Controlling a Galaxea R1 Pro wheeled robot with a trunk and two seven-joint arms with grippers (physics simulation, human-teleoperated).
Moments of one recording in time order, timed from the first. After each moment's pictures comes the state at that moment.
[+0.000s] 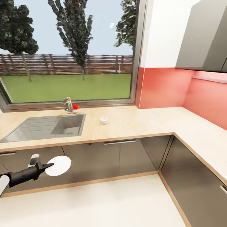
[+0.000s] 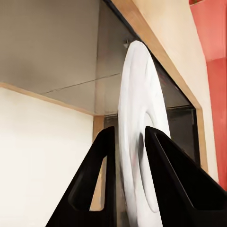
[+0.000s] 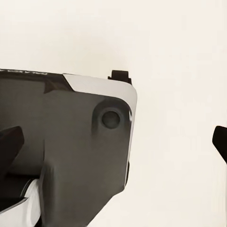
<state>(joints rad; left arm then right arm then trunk) -0.54 0.48 0.24 -0.75 0.68 0.93 -0.74 -0.35 -0.04 0.02 -0.04 0.06 0.20 0.08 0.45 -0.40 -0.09</state>
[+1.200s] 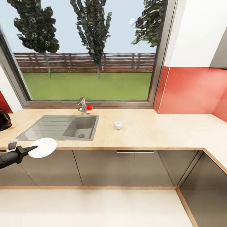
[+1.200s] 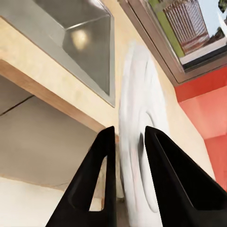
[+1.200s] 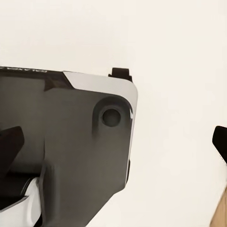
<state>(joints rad) -0.60 0.56 0.43 -0.89 0.68 0.96 -0.72 -0.35 -0.04 0.02 -0.04 0.06 0.20 0.08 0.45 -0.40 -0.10</state>
